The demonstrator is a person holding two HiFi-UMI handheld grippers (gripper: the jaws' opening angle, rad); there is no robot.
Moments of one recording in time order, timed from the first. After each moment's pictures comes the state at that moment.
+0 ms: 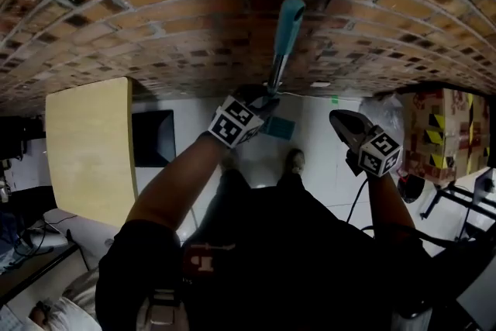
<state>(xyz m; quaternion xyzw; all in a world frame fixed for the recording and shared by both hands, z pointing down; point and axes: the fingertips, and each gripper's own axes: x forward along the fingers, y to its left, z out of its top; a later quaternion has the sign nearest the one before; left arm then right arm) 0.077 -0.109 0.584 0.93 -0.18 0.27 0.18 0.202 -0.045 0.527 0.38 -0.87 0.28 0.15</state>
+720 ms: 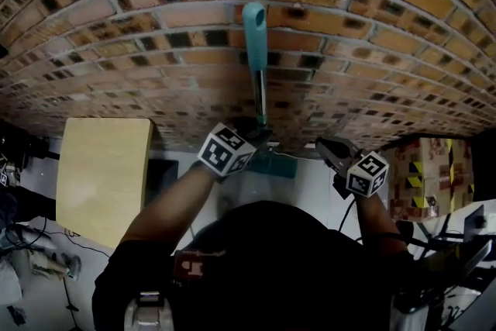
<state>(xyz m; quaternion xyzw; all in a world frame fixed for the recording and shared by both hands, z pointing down) 0.044 -0.137 0.416 0.93 -0.23 0.24 0.16 0.162 -0.089 0.401 0.34 -0.91 0.20 0.10</state>
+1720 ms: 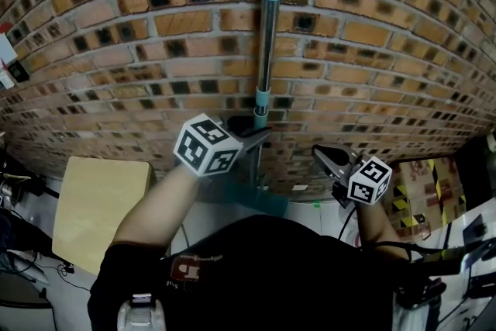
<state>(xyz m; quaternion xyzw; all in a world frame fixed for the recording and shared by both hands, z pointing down) 0.066 -0.135 0.204 0.97 -0.19 0.16 0.06 0.177 -0.086 0.257 0.35 -0.93 0.10 0.06</state>
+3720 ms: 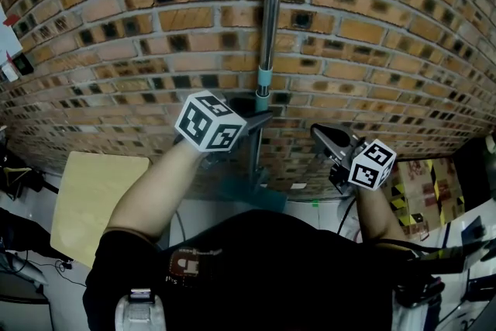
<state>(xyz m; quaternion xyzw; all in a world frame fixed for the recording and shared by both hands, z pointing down) 0.072 -0.145 0.180 0.96 -0.19 0.18 0.06 0.168 -0.096 0.198 0.34 -0.94 0.08 0.01</state>
